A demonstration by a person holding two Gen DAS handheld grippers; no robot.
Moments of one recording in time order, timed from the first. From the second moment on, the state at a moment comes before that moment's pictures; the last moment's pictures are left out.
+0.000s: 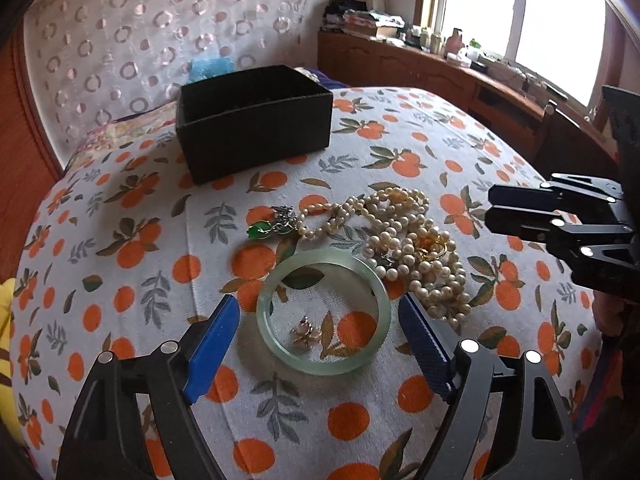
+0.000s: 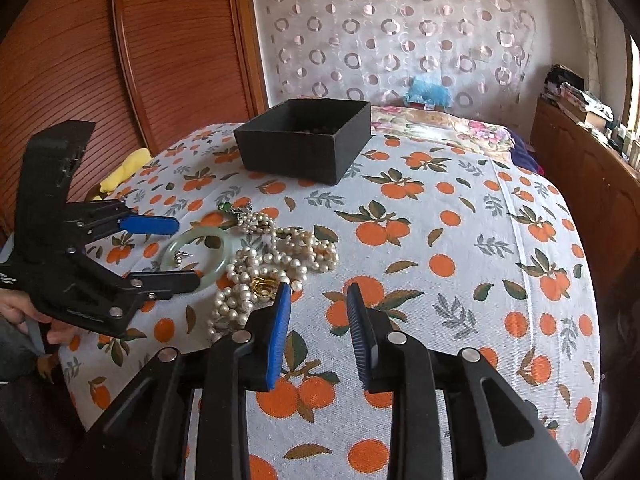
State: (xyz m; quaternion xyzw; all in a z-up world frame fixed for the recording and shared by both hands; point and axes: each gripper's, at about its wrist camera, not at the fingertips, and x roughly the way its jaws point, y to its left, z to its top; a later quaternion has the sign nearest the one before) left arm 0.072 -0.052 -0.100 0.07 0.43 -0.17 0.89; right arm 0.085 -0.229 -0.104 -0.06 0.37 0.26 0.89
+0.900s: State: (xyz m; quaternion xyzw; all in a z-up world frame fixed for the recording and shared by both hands) left arm 0.064 -0.036 -0.081 0.05 0.38 -0.16 0.91; right arm 0.147 -0.185 -0.113 -0.11 0.41 0.28 0.86
